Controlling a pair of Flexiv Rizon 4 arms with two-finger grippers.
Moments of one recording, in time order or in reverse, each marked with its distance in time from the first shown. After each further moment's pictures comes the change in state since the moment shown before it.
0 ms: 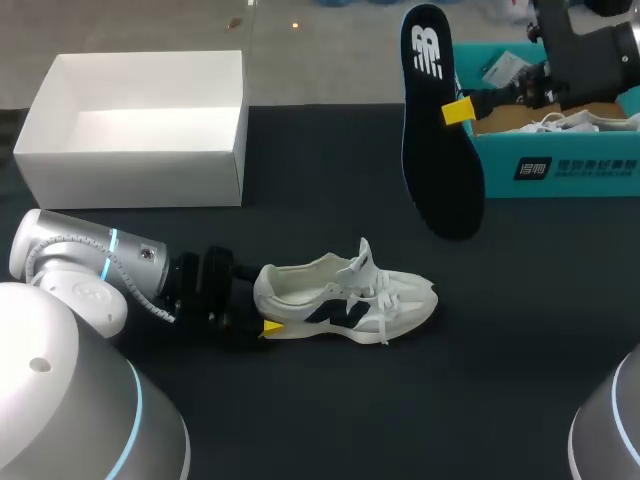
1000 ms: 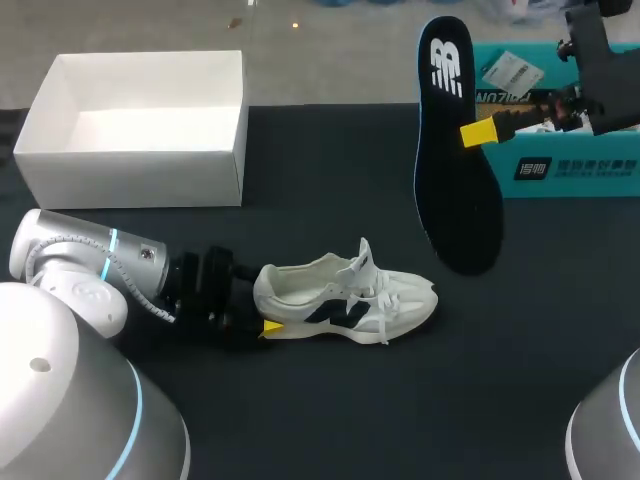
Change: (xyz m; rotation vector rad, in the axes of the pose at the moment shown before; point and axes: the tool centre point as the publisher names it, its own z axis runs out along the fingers) left arm 0.000 0.000 0.000 0.000 0.000 0.000; right arm 0.062 -0.025 -0.022 -0.023 0.004 0.076
